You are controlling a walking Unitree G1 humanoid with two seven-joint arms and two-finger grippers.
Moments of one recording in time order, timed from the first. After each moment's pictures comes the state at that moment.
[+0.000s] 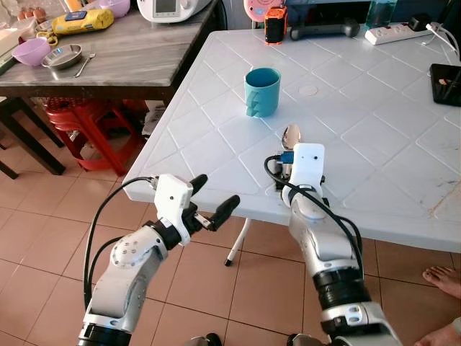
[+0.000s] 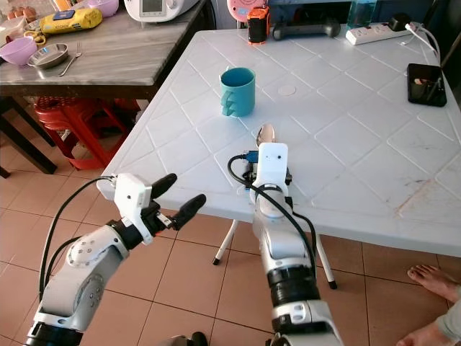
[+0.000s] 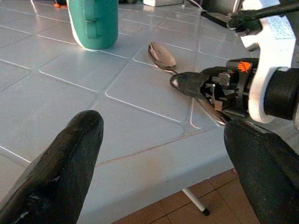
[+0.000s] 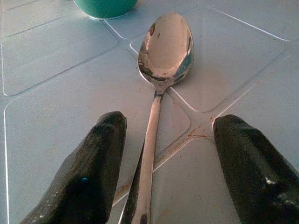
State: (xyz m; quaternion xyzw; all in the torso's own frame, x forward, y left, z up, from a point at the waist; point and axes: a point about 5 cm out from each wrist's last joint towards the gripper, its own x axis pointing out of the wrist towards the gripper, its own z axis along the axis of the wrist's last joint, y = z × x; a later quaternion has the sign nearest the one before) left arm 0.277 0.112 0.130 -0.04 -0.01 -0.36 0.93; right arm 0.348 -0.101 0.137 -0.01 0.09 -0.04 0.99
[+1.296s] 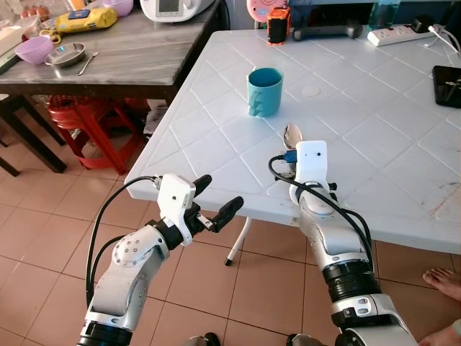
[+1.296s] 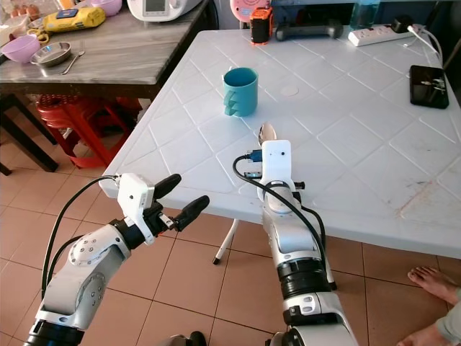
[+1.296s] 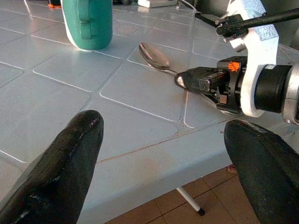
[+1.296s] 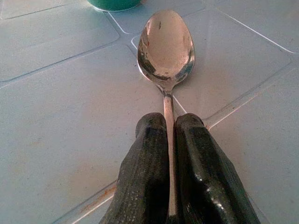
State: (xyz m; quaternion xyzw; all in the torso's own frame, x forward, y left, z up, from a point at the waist) left arm 0.279 0.110 0.131 -0.05 -0.01 -0.38 0.93; right arm 0.354 -0.120 0.136 -0.05 0.10 -0.02 0.99
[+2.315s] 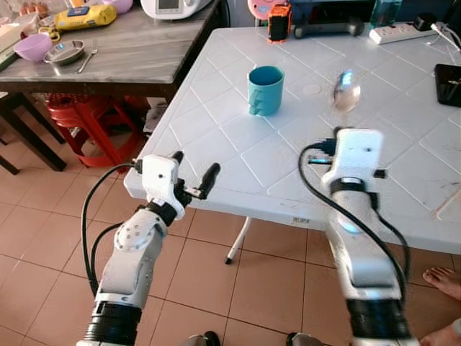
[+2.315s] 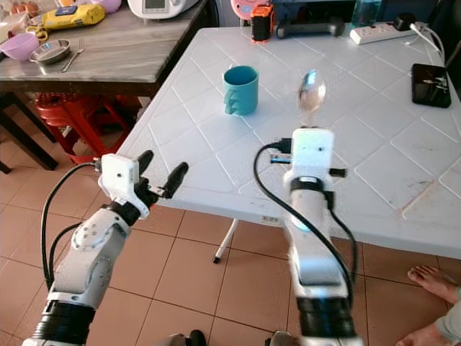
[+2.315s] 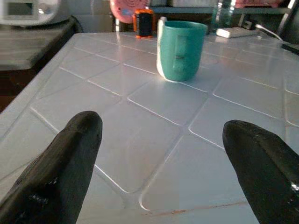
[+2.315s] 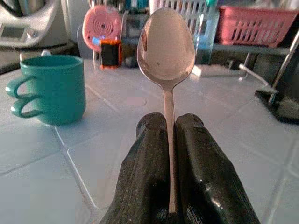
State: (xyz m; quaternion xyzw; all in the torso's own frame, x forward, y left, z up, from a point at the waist) left arm 0.311 0.126 0.143 -0.05 -0.06 -0.21 0.97; right arm 0.308 -0.149 0.193 -0.09 -0.12 -0.11 0.98
